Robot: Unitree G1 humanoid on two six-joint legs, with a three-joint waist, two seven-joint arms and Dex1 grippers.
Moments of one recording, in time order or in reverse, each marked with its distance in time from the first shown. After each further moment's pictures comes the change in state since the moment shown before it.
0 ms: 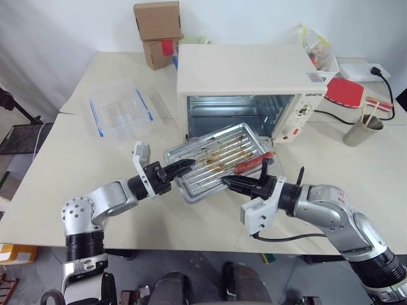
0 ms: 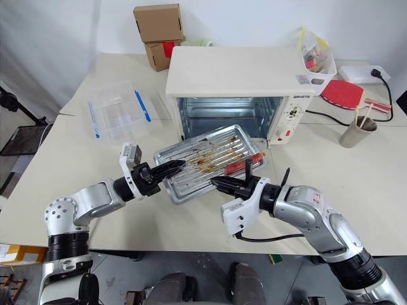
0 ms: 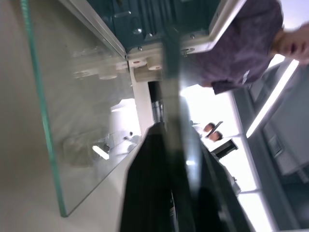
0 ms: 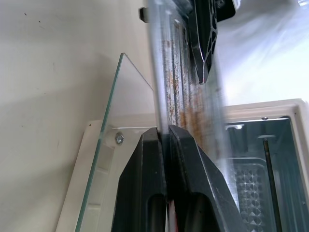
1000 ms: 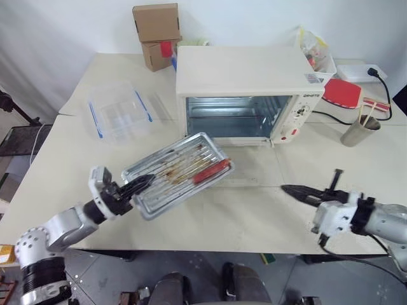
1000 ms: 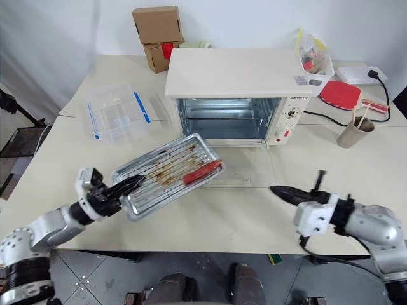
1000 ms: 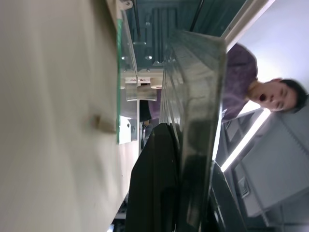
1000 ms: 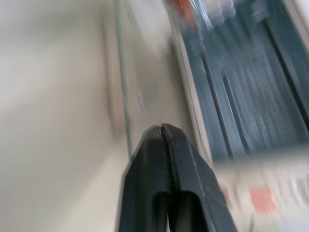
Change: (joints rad) left arm 0.253 0.190 0.245 0.150 -0.072 0.189 -0.240; right arm 0.295 -0.193 -0.403 0.513 0.474 -0.420 0.107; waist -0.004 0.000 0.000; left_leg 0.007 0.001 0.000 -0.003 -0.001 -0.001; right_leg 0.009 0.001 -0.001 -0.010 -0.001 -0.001
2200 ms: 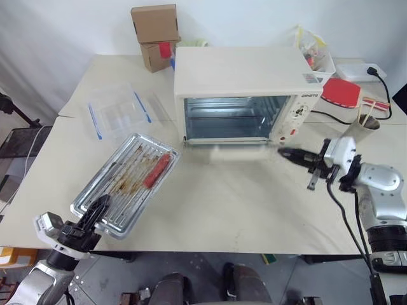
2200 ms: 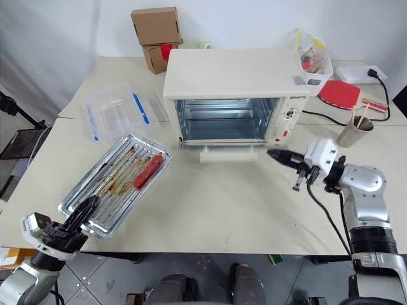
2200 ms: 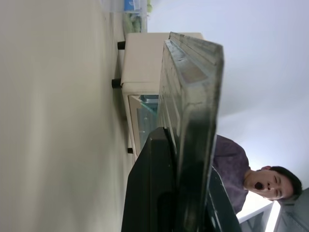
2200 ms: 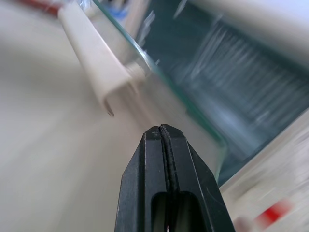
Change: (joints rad) left arm 0.366 -0.263 0.286 -0.334 -0.003 -0.230 -0.020; right arm -0.477 0.195 0.027 0.149 0.402 0.507 0.358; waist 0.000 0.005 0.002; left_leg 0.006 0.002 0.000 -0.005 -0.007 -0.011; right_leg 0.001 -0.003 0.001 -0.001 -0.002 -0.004
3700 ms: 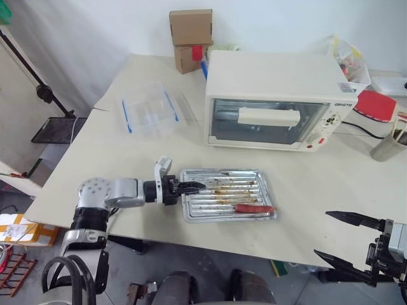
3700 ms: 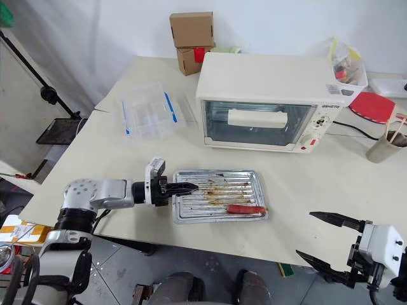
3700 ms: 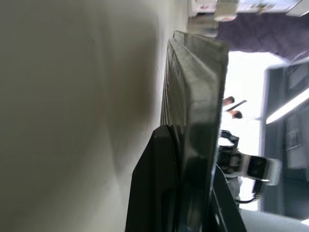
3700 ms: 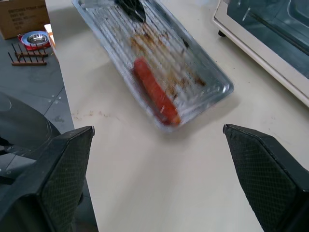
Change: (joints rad) left arm -0.924 0.167 -0.798 0.656 0.425 0.302 -0.012; right arm 1.079 -0.029 -0.506 -0.754 0.151 0.263 0.095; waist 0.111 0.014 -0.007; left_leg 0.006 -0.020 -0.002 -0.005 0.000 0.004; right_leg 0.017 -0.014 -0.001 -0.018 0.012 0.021
